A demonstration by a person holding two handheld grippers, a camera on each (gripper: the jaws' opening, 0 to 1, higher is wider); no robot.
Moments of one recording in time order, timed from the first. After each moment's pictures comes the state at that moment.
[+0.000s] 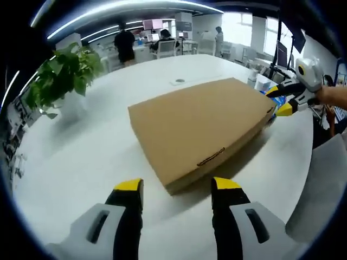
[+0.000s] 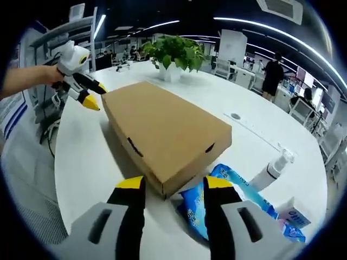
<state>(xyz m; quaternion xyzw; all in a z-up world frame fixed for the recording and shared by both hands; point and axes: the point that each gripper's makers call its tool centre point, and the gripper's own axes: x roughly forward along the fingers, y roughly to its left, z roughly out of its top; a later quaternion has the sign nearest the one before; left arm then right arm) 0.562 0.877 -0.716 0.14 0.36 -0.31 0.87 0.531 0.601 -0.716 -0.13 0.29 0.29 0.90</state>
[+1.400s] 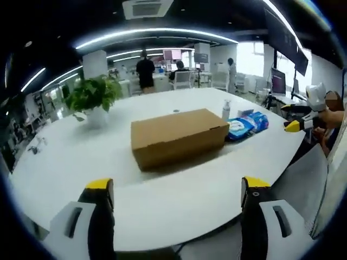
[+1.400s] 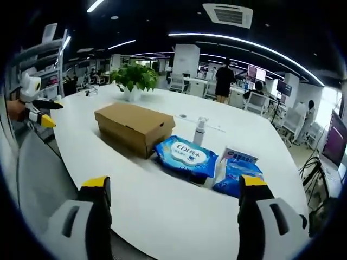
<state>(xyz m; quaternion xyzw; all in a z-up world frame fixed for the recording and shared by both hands) 0.410 0.869 -0.643 0.08 0.24 -0.25 0.94 0.374 0.496 -0.654 -0.07 0.23 0.13 0.96</state>
